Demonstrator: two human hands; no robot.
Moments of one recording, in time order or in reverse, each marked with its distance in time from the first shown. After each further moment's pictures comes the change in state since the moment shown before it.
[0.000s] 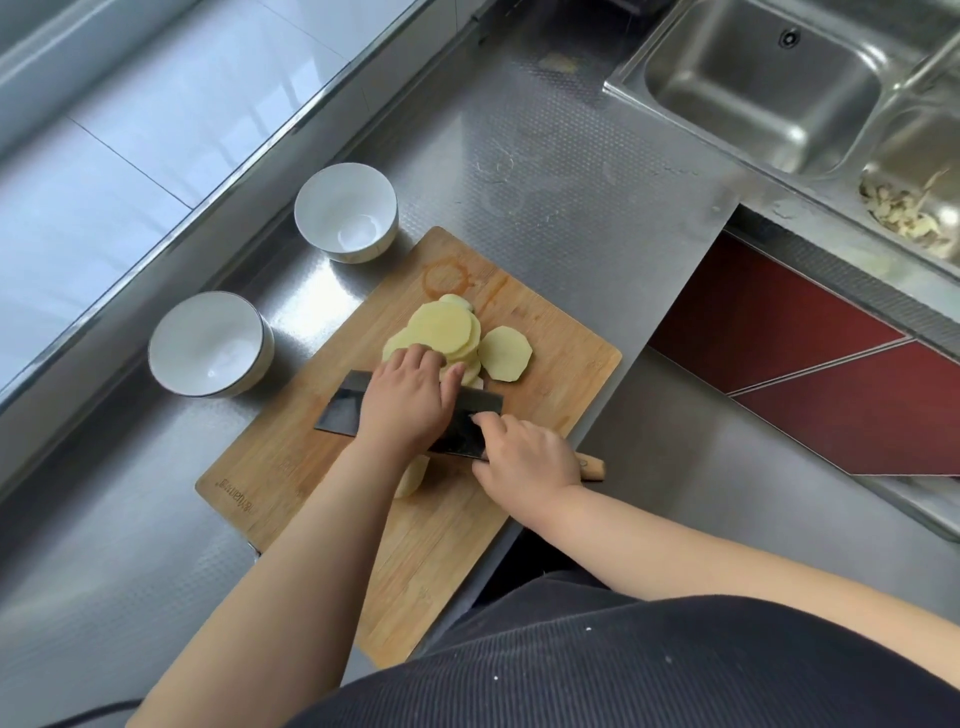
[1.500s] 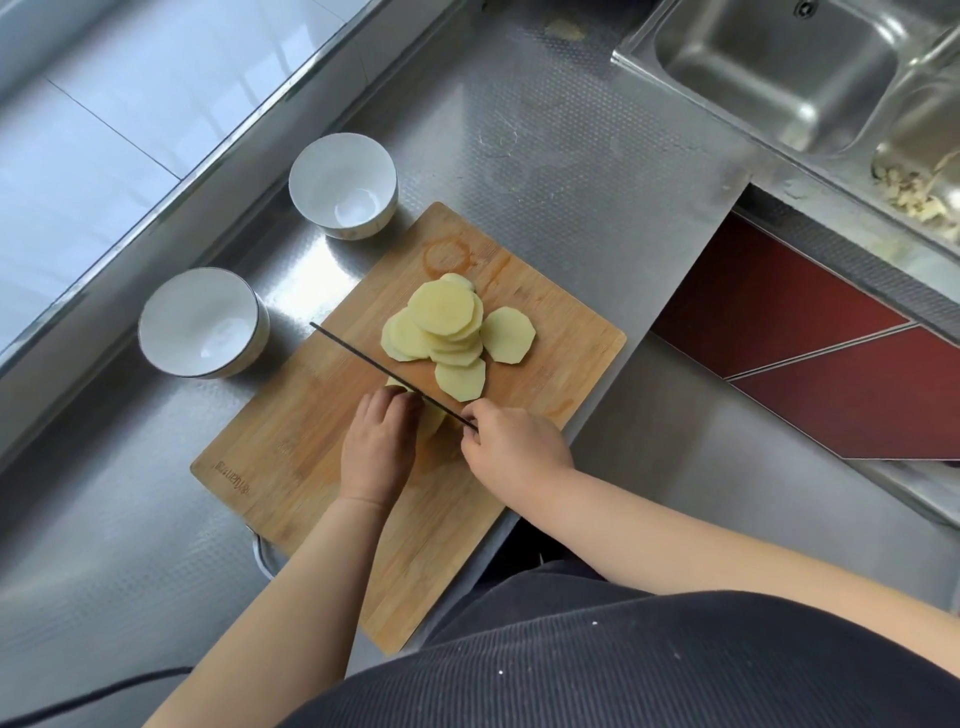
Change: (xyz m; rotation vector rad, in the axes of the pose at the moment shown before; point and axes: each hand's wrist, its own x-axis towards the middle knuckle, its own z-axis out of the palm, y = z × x) left_hand -0.066 -0.035 0.053 -0.201 0.303 0.032; right_hand 0.002 -0.019 -0.015 0.208 -0.114 0.135
